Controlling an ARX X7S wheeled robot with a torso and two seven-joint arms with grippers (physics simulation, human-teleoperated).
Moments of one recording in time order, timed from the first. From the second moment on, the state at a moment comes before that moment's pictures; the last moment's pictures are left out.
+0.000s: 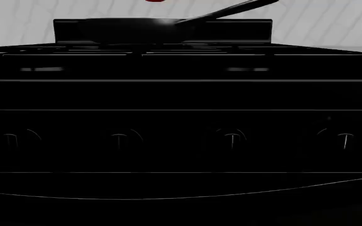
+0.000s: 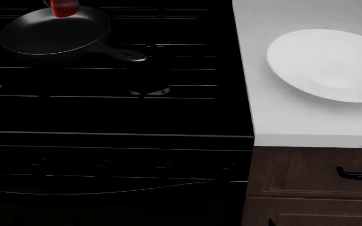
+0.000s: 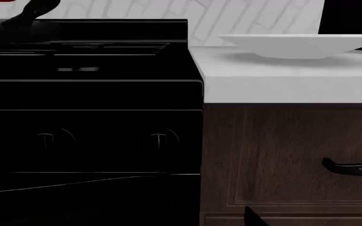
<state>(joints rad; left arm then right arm) 0.00 0.00 0.00 0.00 0.00 0.00 0.00 0.00 0.00 0.00 0.00 0.00 0.00 0.00</state>
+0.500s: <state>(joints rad) 0.03 -0.07 0.06 0.16 -0.08 -0.11 -0.04 -0.04 0.07 -0.06 -0.12 0.05 0.08 0.06</state>
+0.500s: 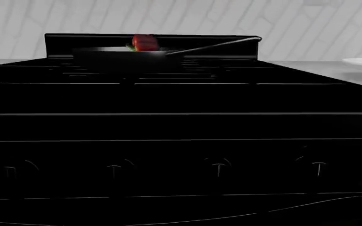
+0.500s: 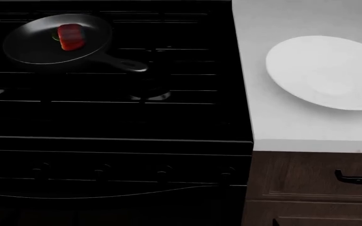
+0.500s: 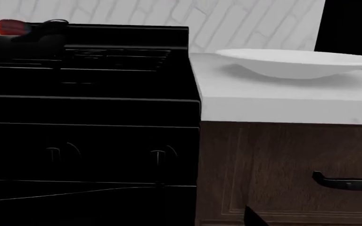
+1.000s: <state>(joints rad) -0.09 -0.22 0.00 0.68 -0.29 -0.71 -0.03 0.06 0.30 0.00 -0.78 0.10 0.83 0.04</state>
